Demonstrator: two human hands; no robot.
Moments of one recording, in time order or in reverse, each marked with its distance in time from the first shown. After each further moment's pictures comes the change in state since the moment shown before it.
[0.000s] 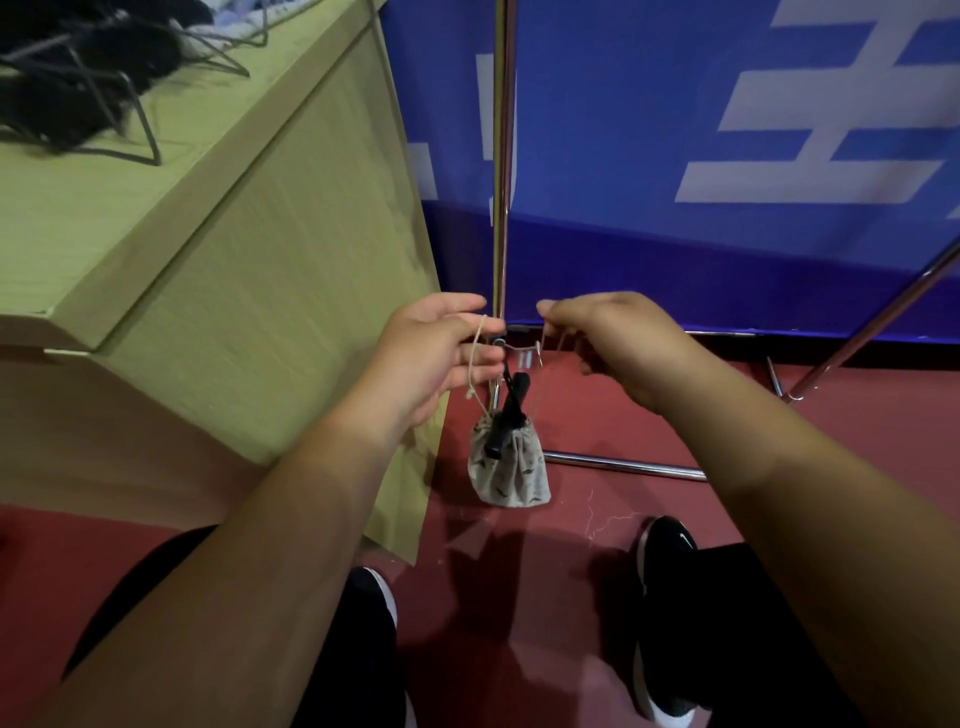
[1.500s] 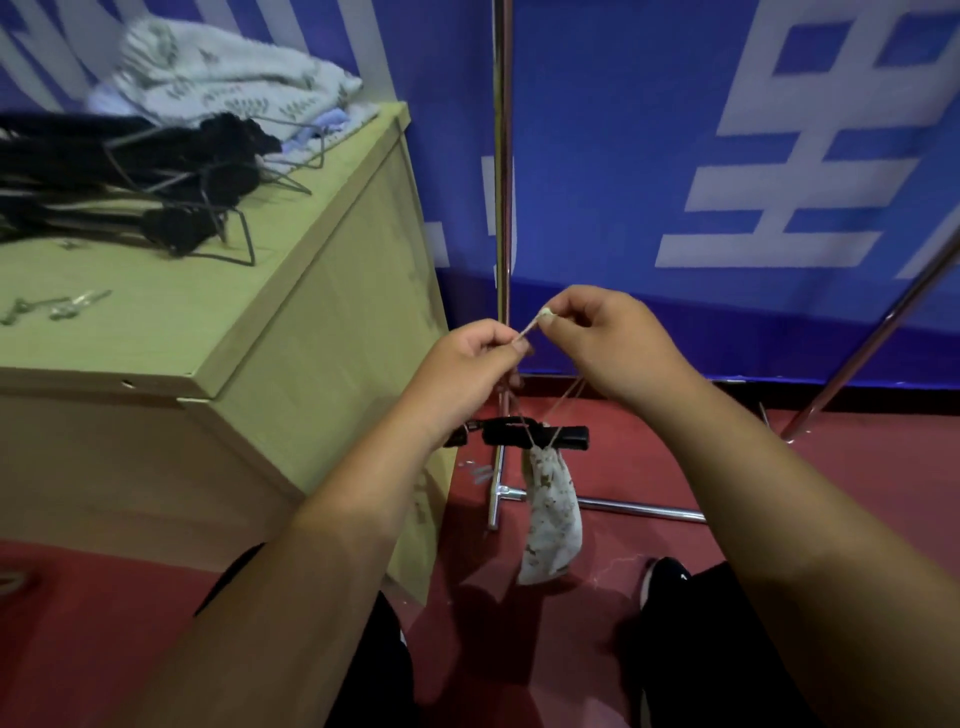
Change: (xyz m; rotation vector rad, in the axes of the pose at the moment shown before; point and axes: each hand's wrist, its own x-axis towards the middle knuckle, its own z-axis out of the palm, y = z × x) left_hand -0.029 0.036 0.026 0.436 -0.100 0.312; right_hand -0.041 -0.056 -0.015 -0.377 0.123 -0.469
